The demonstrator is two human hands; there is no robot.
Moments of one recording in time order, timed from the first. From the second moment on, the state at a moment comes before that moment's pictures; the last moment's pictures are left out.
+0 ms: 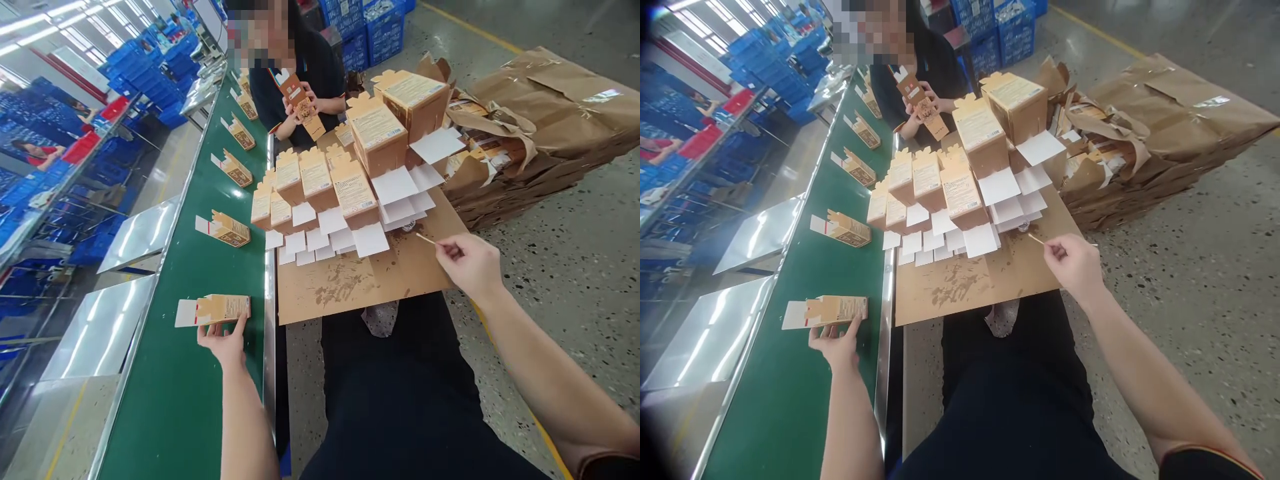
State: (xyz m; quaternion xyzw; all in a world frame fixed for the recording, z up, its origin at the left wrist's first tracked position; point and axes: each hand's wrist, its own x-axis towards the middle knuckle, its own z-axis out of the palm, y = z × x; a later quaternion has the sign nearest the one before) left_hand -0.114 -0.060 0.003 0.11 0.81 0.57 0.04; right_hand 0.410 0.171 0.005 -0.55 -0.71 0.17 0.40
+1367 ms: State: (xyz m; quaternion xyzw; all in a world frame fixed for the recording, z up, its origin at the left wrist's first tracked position) left_hand -0.075 0.059 0.051 0.25 0.61 0.67 0.35; right_hand 0.422 0.092 0.035 -0.52 -0.63 0.27 0.50
